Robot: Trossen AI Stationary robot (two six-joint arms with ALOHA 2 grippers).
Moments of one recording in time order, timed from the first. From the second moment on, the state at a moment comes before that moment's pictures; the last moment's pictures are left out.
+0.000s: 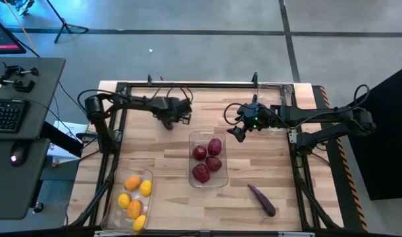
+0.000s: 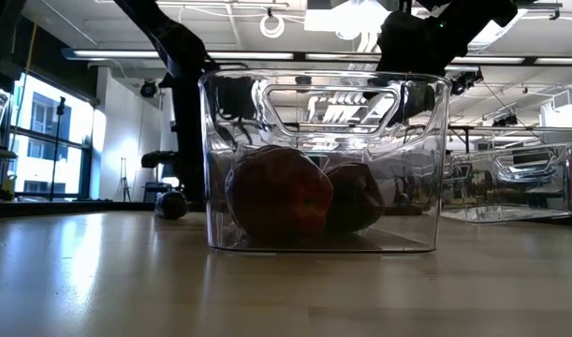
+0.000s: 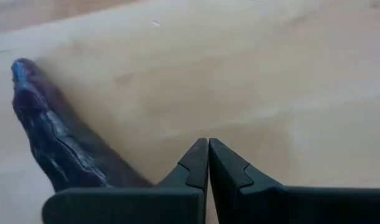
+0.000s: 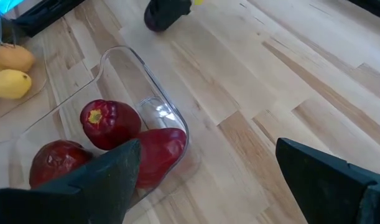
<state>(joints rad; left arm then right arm) 0.37 1.80 1.06 -0.63 -0.33 -0.95 -0.13 1.19 0.85 -0.42 0.09 0.48</state>
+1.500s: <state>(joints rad) 0.38 1.54 0.91 -0.72 -0.30 -1.34 -0.13 1.19 0.85 -0.43 0.10 0.39</state>
